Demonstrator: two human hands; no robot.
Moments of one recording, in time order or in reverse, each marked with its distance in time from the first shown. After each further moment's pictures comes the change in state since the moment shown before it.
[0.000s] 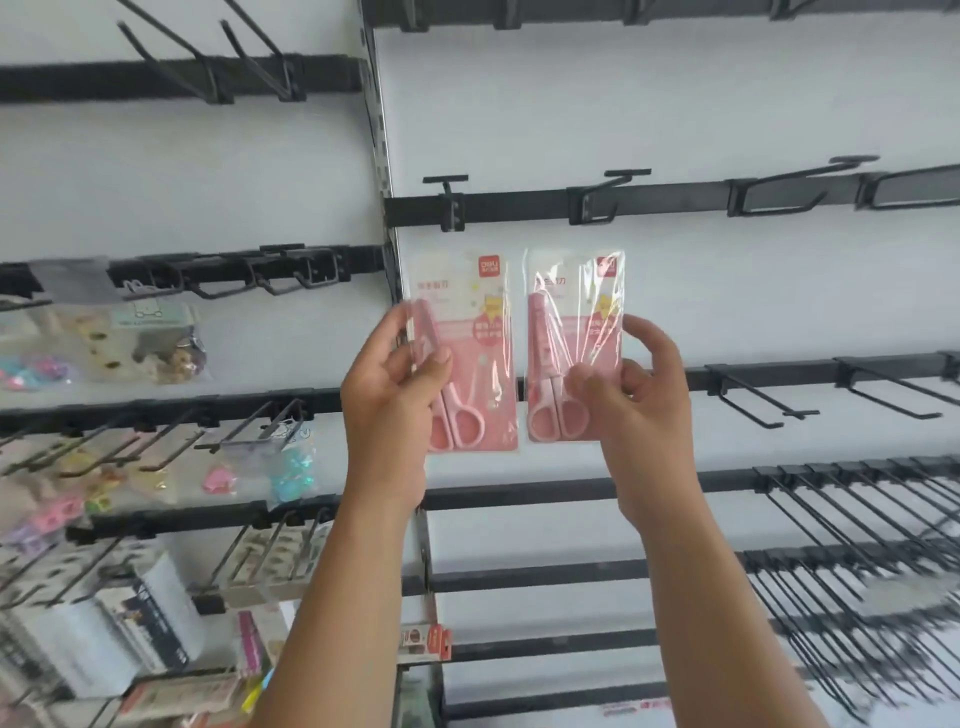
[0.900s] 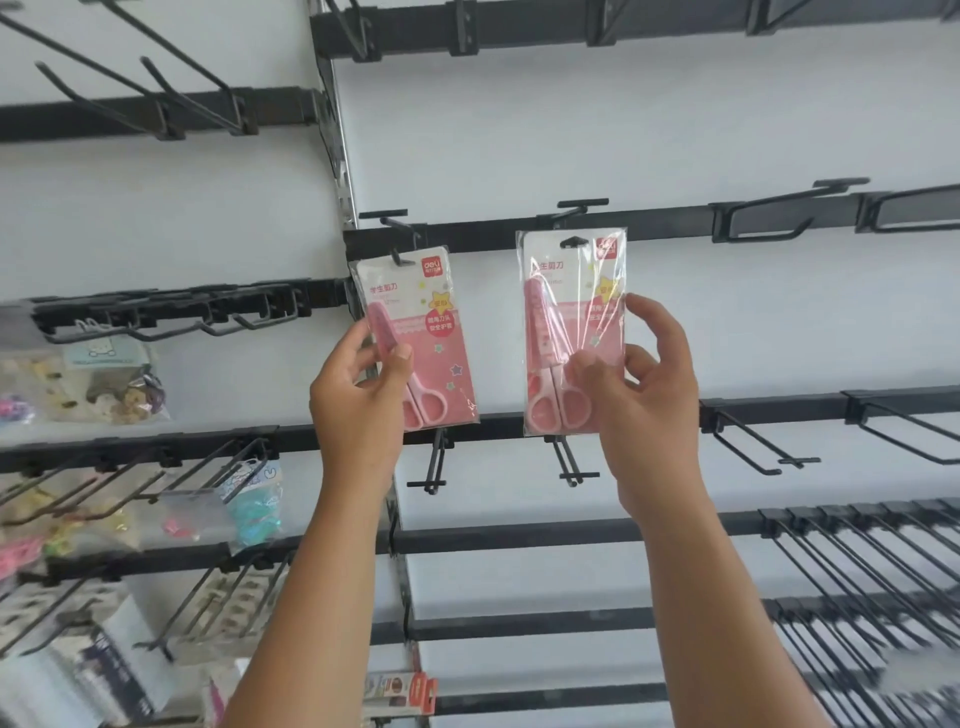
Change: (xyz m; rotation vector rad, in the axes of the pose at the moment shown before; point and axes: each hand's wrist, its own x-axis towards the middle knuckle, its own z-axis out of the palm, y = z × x) left_hand 0.055 -0.030 0.029 0.313 0.198 0.189; right_hand 0.056 -0.013 -0.023 0.026 0.027 -0.088
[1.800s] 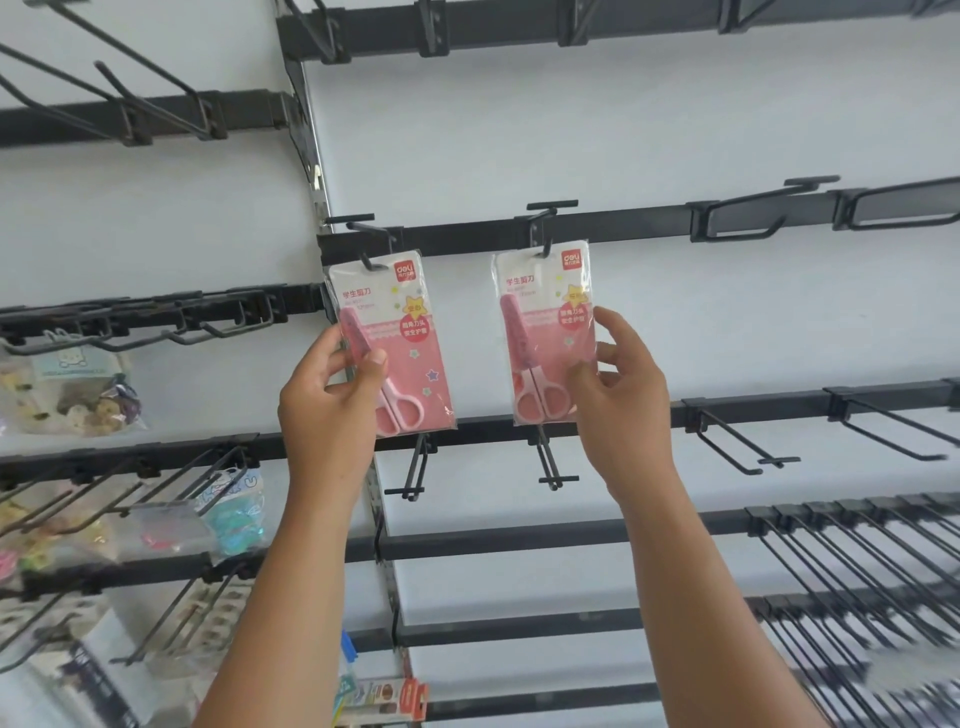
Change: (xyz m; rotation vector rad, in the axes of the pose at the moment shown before) left_hand -0.002 0.004 -0.001 0.129 0.015 0.008; right_hand 0.028 0.025 -0.008 -0.269 0.026 -0.019
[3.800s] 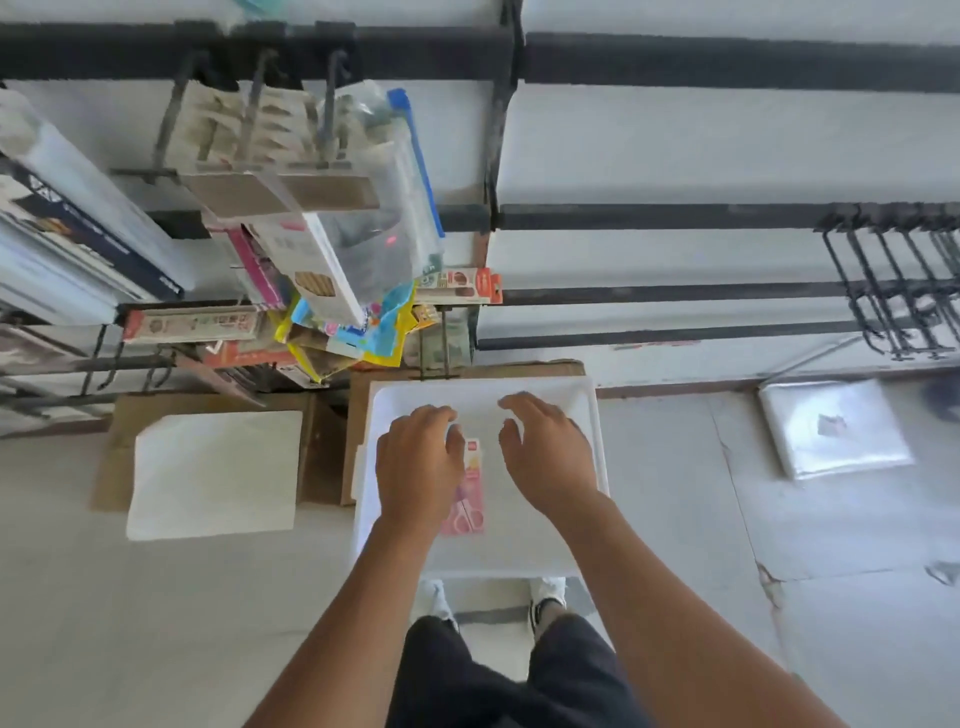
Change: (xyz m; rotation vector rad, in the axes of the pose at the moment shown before) left_hand -0.276 -0.332 -0.232 0.932 -0.731 -0.369; right_hand -0.380 0.250 0.138 -0.947 -0.771 0.504
